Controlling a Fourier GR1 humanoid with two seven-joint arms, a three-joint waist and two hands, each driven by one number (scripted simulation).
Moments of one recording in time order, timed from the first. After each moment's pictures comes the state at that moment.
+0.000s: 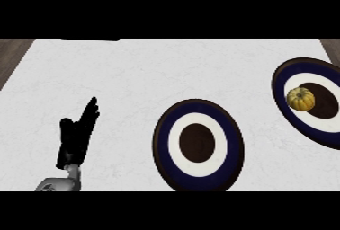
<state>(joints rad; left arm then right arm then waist) -0.05 0.12 -0.06 -1.48 -0.06 0.14 0.22 -0.65 -0.84 -0.32 -0.21 0.37 0.28 -0.98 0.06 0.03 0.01</state>
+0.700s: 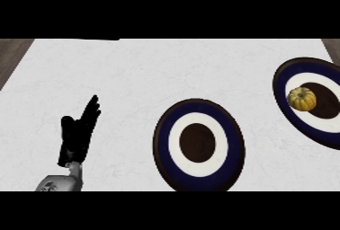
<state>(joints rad) -0.07 0.11 -0.06 -1.47 -0.06 0.14 0.22 -0.64 -0.89 -0.38 -0.19 0.31 0.27 -0.97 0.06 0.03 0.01</state>
